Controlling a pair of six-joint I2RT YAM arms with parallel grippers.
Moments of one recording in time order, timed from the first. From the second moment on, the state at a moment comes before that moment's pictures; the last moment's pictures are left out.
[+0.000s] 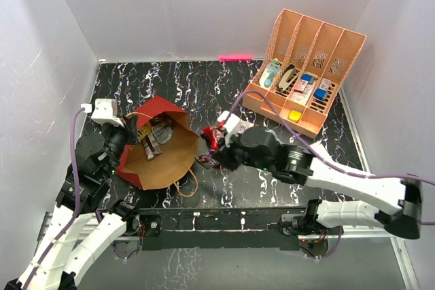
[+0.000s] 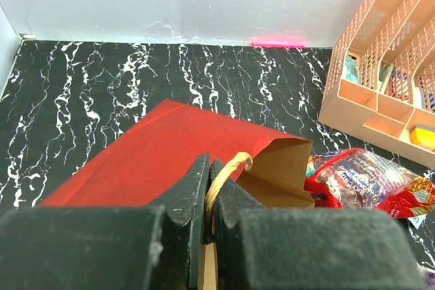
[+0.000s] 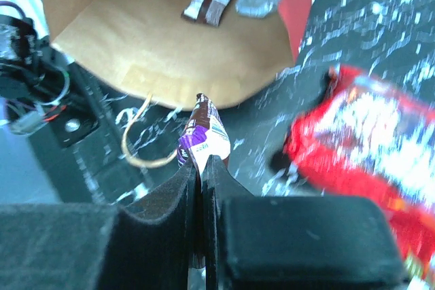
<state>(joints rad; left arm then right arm) -0.46 0.53 0.87 -0.43 -0.30 -0.16 1.11 1.14 0.98 -0.24 0.06 0.12</state>
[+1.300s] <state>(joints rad) -0.49 0.61 0.89 -0.44 -0.30 -0.17 0.82 0.96 0.65 -0.60 0.69 1.04</state>
